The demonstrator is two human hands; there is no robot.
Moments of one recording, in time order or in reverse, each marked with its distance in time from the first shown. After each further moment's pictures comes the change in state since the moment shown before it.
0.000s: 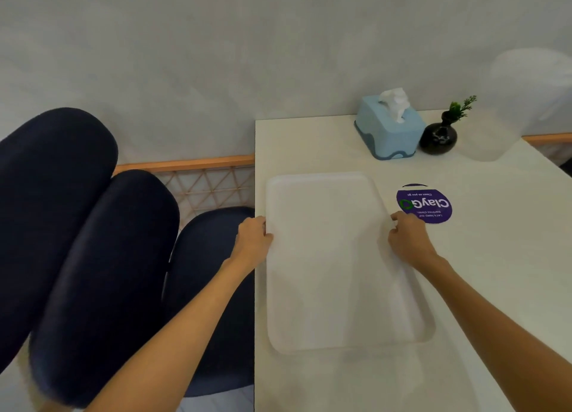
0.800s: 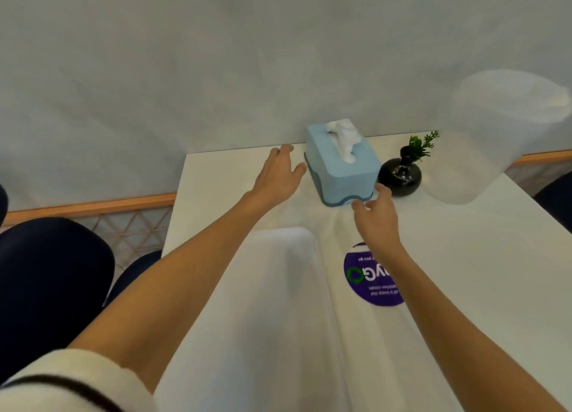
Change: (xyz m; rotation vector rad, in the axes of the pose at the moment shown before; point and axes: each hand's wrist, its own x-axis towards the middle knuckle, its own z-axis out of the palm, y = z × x) left_hand 0.217 0.235 0.080 0.027 0.071 0.305; right_hand 0.169 0.000 -0.065 0.640 0.147 0.082
